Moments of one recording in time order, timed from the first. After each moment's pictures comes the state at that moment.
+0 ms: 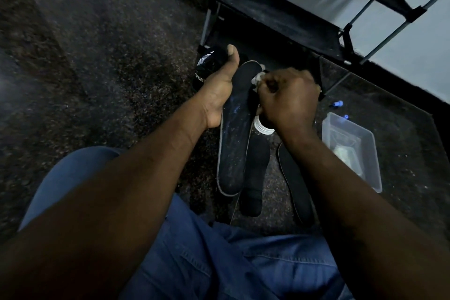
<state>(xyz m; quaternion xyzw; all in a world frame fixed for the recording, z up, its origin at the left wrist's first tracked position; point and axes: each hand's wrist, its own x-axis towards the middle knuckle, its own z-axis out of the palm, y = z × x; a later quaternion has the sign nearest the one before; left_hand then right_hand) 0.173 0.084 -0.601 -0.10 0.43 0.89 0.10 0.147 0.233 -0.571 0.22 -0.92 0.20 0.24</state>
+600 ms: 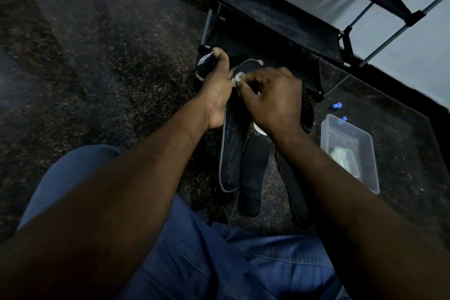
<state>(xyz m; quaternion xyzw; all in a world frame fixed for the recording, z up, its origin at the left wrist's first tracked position) 0.174 0.084 -0.596 -0.16 0.46 0.87 0.06 0.154 0.209 -0.573 0.29 -0.90 0.24 0.21</state>
